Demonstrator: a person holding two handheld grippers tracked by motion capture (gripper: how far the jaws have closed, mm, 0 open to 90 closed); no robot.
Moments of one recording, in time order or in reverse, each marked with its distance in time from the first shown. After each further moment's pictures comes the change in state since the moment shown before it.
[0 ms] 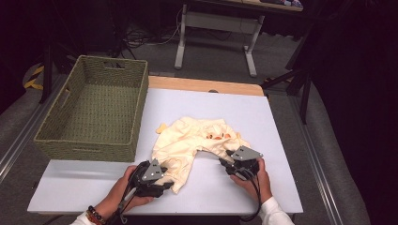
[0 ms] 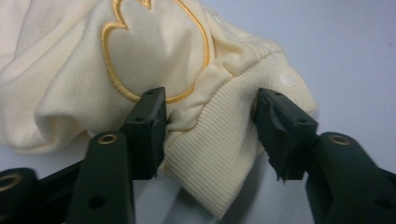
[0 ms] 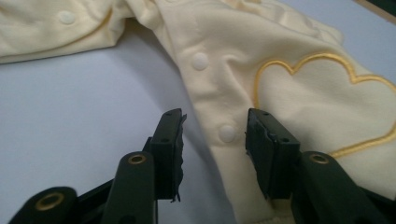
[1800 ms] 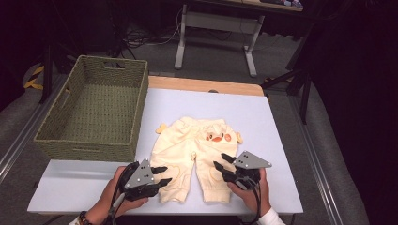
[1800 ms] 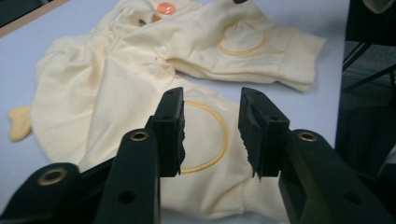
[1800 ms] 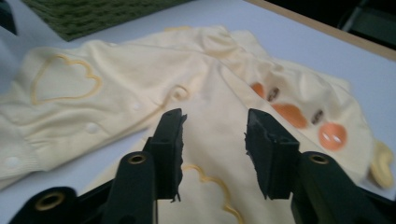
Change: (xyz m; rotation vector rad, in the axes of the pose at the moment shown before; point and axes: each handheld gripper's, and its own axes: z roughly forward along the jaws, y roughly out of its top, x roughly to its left) left arm -0.010 0.011 -0.050 -0.172 0.058 0.028; right arm 0.028 0.020 -0.044 -0.144 0.056 0.128
